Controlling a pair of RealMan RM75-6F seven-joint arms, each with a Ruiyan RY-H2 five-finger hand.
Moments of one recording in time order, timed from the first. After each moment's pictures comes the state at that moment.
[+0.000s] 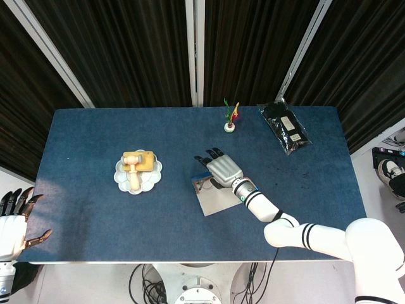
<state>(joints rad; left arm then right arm) -0.03 -1.18 -0.03 -1.53 1.52 1.56 0.02 1.04 -1.64 0.19 -1.27 -0.97 0.67 -0.35</state>
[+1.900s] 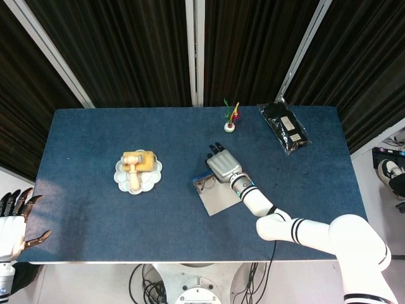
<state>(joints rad) -0.02 -1.19 -0.03 -1.52 1.51 1.55 0.01 1.12 -1.70 0.14 -1.16 -0.81 0.68 -0.52</state>
